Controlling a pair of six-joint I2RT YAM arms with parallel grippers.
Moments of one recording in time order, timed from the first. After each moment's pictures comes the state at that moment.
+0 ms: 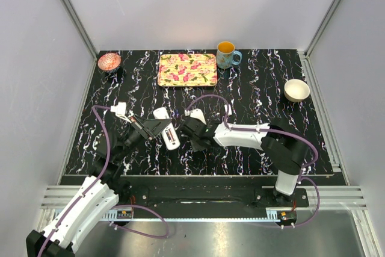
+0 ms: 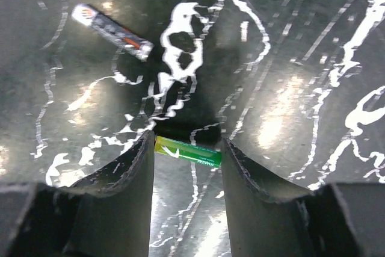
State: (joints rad) left arm -0.44 0.45 0.29 0.30 0.31 -1.08; right arm 1.06 1.82 1.13 -0.45 0.33 0.60
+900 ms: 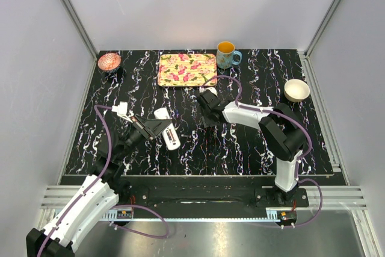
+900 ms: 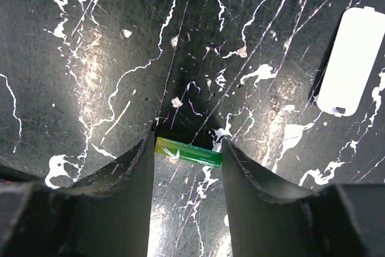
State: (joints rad) left arm -0.44 0.47 0.28 0.30 0.31 -1.08; right arm 0.74 1.90 1.22 -0.39 0.28 0.39
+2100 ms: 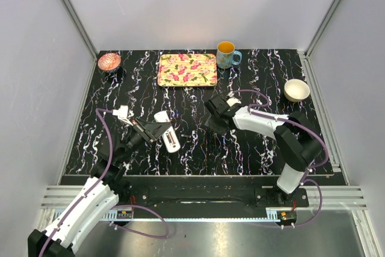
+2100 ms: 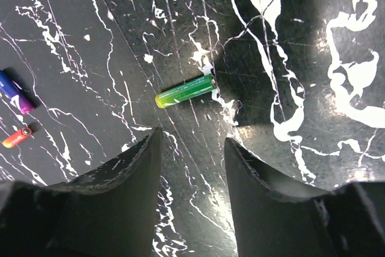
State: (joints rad) left arm -0.44 0.44 0.23 0.30 0.30 -1.10; right arm 0.74 1.73 1.07 -0.44 0.26 1.20
